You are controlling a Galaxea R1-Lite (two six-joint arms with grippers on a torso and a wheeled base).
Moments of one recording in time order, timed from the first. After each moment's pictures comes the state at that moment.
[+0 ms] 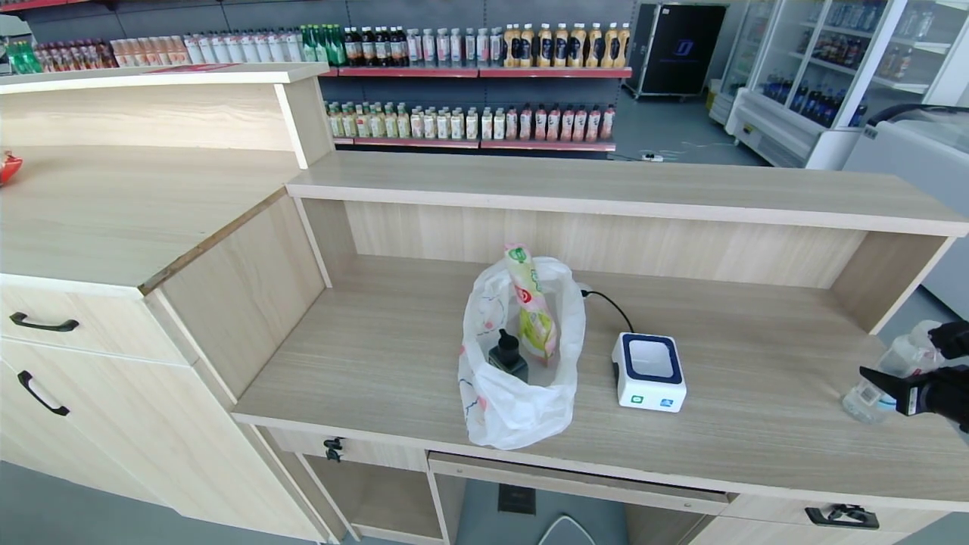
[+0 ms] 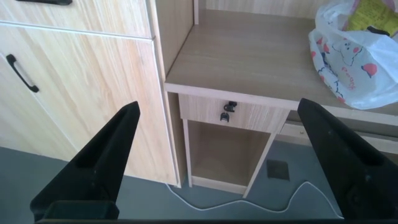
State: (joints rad) left arm 0.00 0.00 0.00 0.00 0.04 -0.01; right arm -0.71 2.31 -0.92 -0.99 0.68 -0.49
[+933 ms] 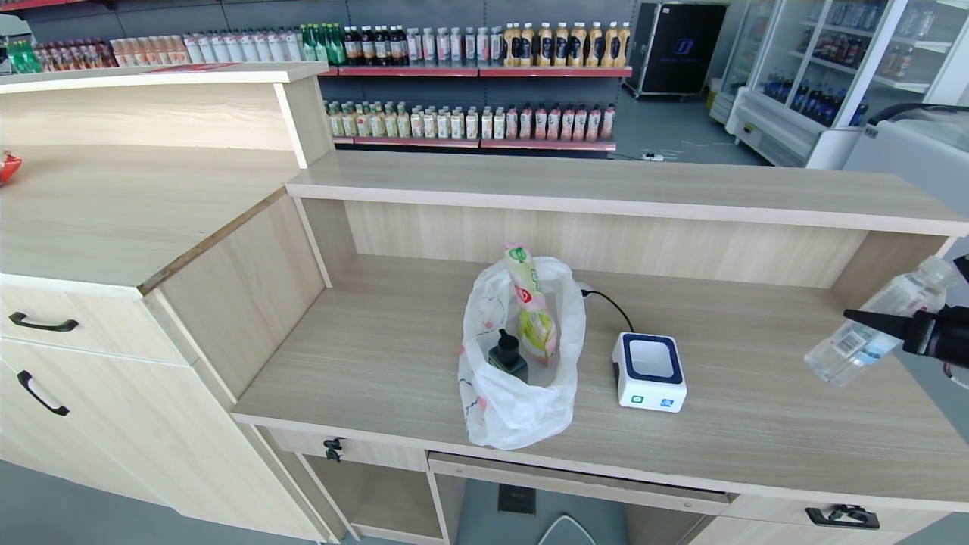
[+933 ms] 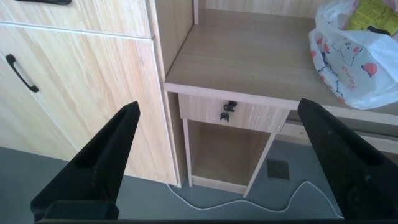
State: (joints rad) left arm 0.00 0.00 0.00 0.00 0.04 -0.01; right arm -0.61 1.96 -0.95 -0.59 0.91 -0.09
